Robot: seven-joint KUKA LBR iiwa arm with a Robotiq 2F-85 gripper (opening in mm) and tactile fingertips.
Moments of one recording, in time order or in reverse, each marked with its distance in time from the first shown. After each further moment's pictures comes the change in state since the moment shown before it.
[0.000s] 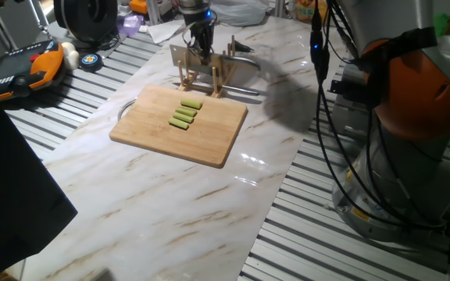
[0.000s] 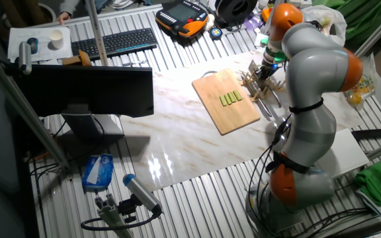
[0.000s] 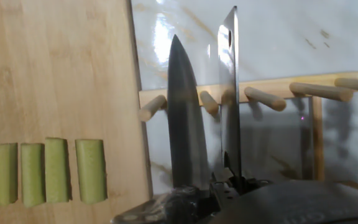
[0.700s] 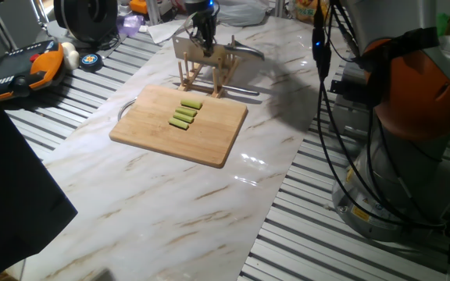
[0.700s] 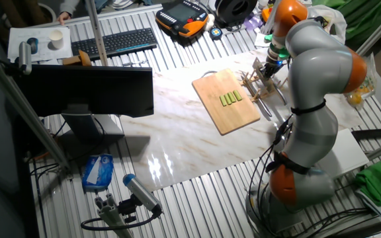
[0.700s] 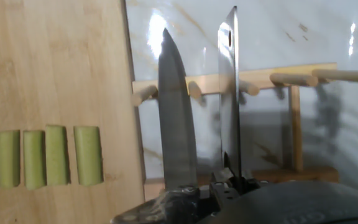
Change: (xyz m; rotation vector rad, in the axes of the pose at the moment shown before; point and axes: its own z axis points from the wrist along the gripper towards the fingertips) arm 0.006 -0.008 -0.026 0.015 0.016 -0.001
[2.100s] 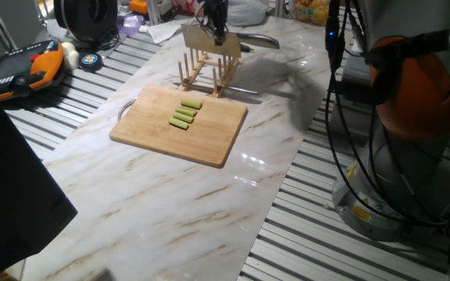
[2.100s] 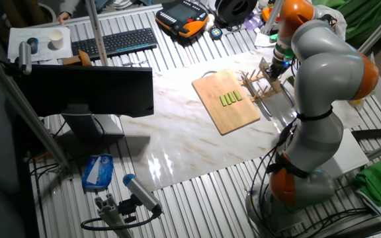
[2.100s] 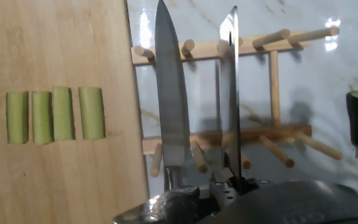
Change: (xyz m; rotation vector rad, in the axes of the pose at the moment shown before) arm 0.043 -0.001 -0.043 0.042 0.007 0.006
